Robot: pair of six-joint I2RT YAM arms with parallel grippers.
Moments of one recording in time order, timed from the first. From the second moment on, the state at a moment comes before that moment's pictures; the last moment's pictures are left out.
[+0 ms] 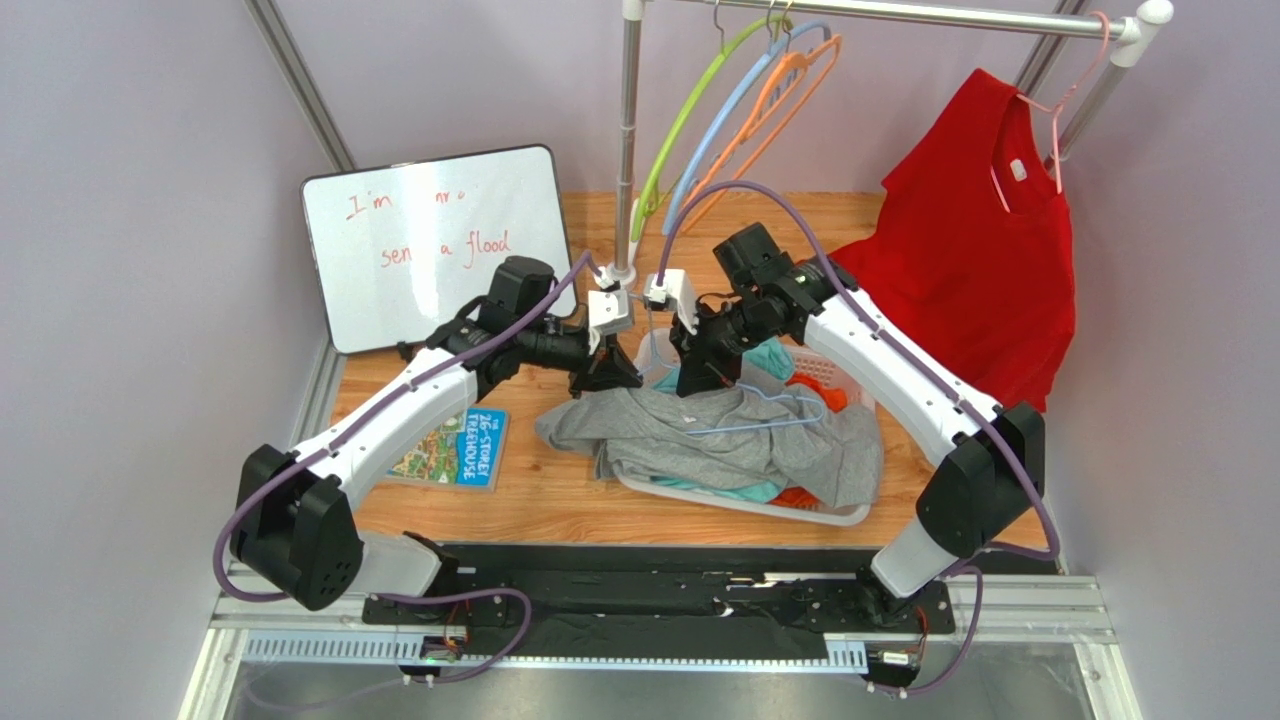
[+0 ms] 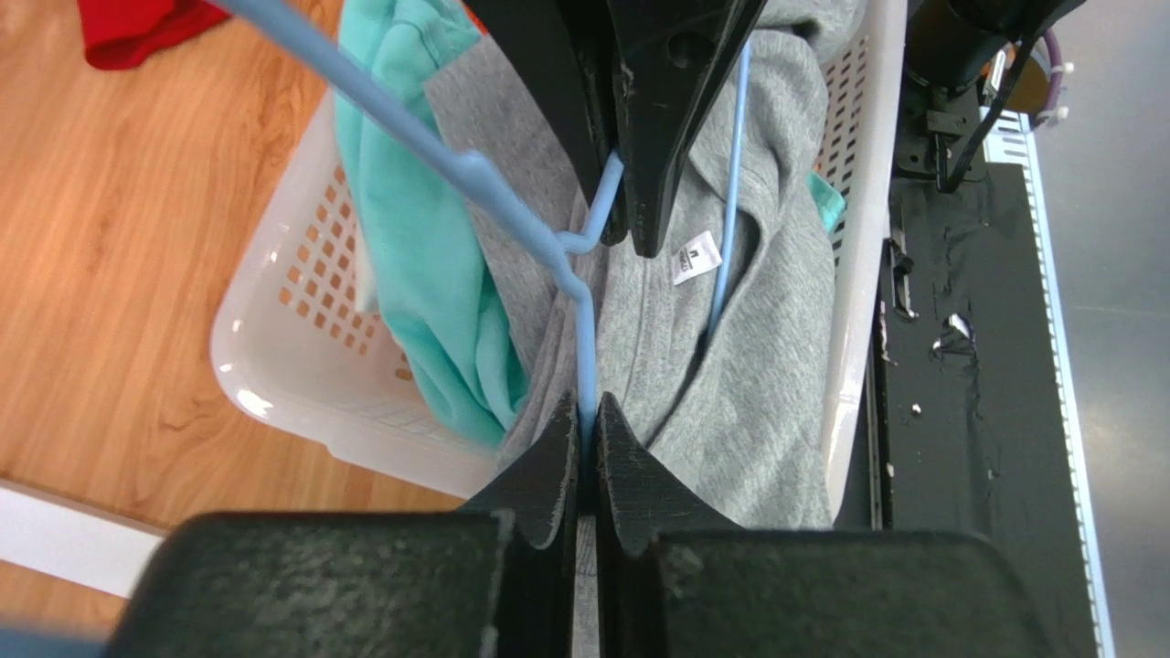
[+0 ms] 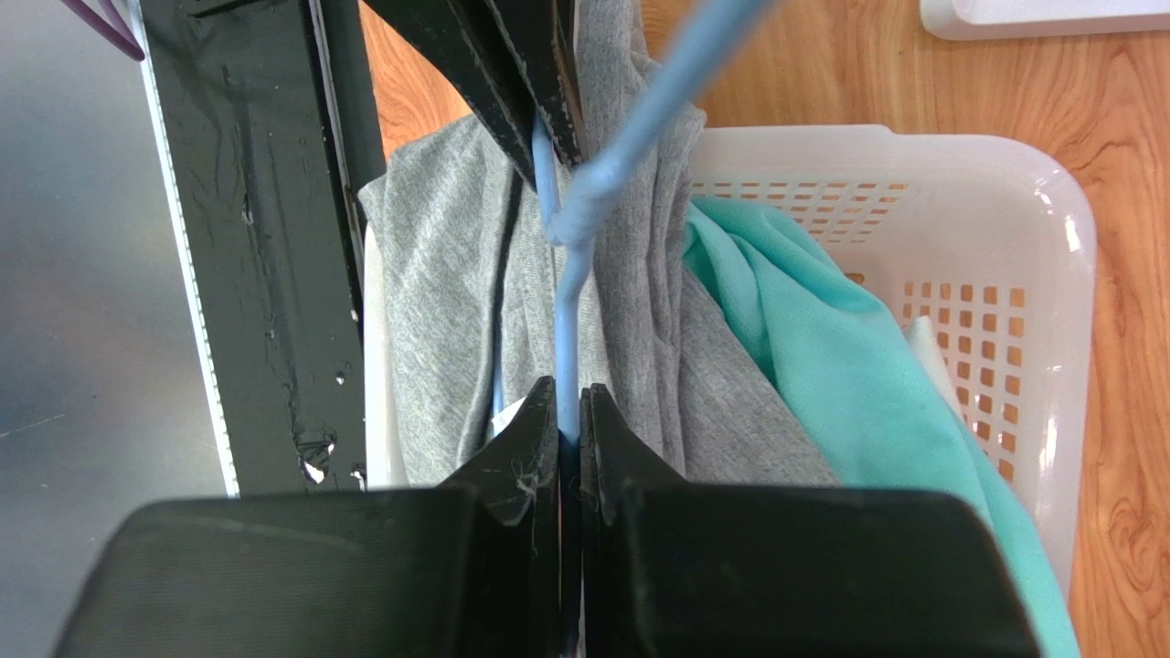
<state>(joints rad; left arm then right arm) -0.51 1.35 1.06 -0.35 0.92 0.43 0.59 1.60 1.51 -0.99 -0.68 -0.56</state>
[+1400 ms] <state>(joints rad) -0.55 1.16 0.91 -0.31 0.84 0.50 0.47 1.43 1.48 -1.02 -0.69 -0.40</state>
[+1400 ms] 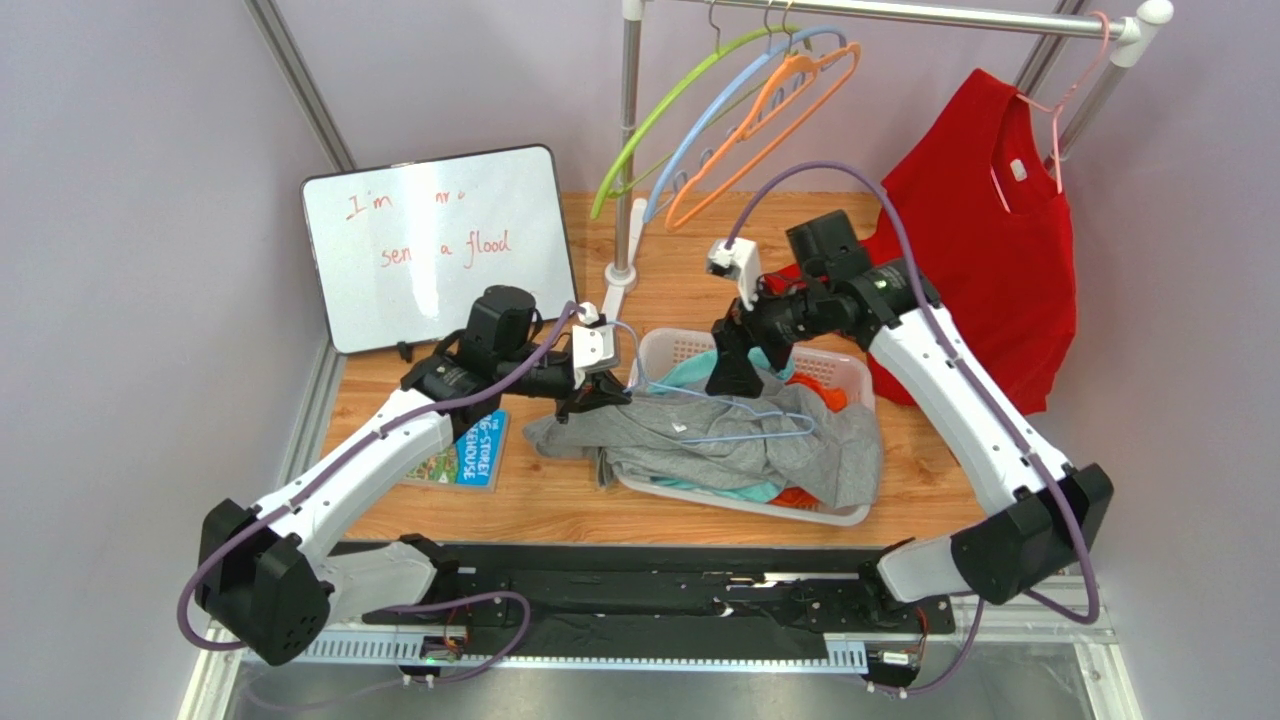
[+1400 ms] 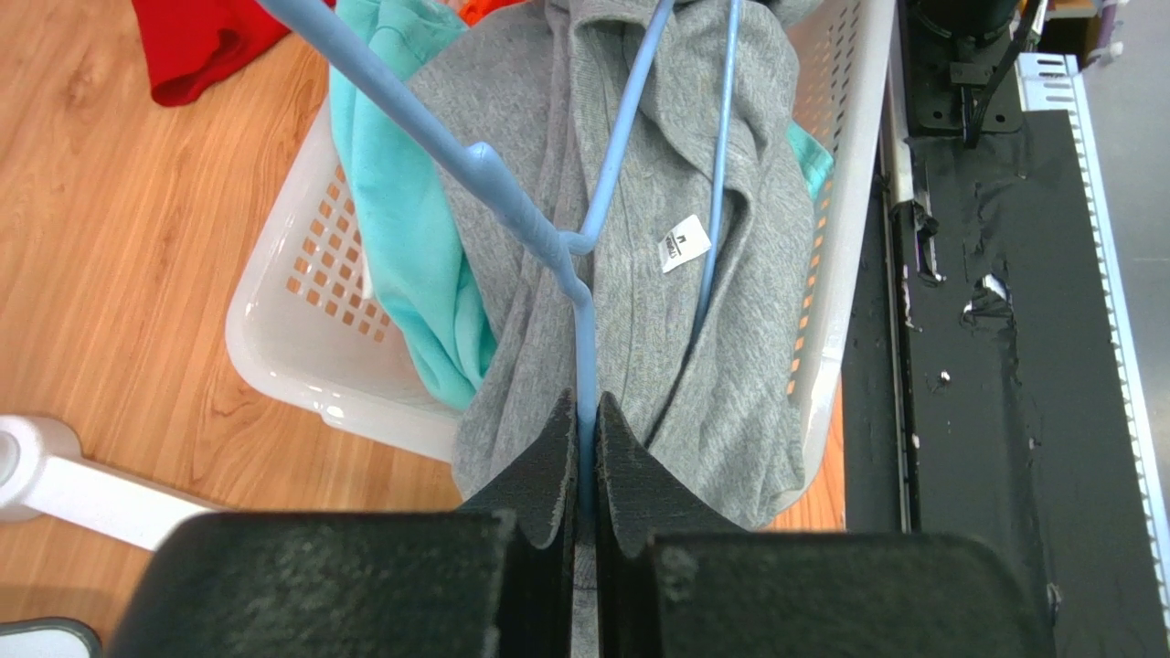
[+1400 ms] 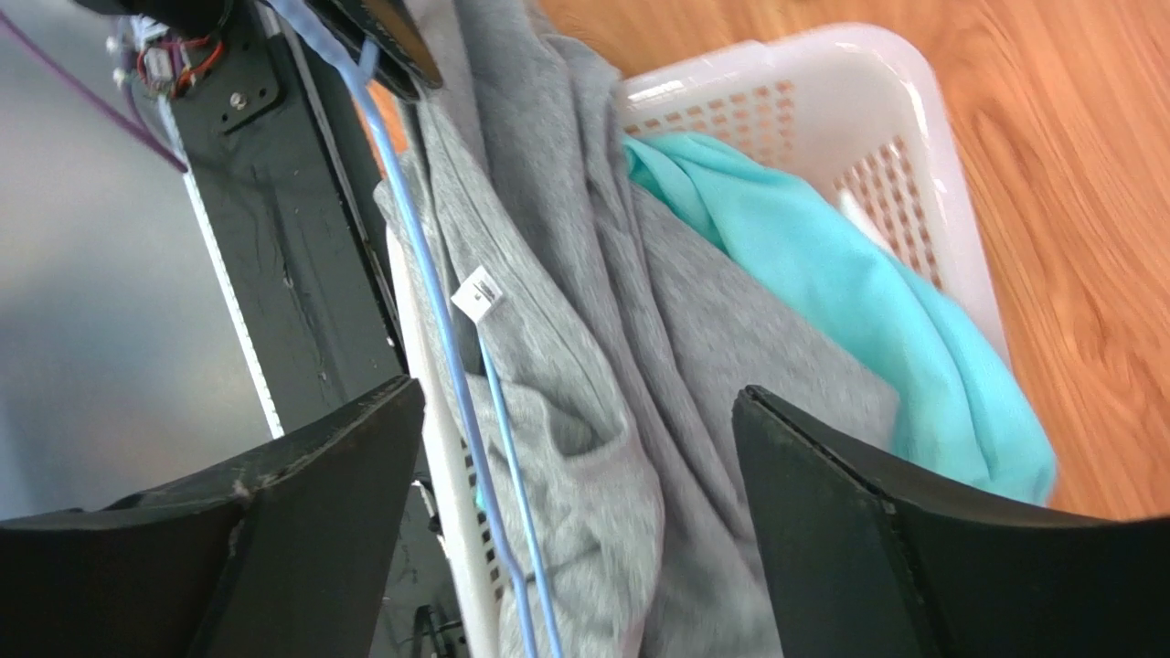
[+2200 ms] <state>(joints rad) -0.60 1.14 0.91 -0.34 0.77 0.57 0.57 1.47 1.44 -1.10 -0.31 -0.21</state>
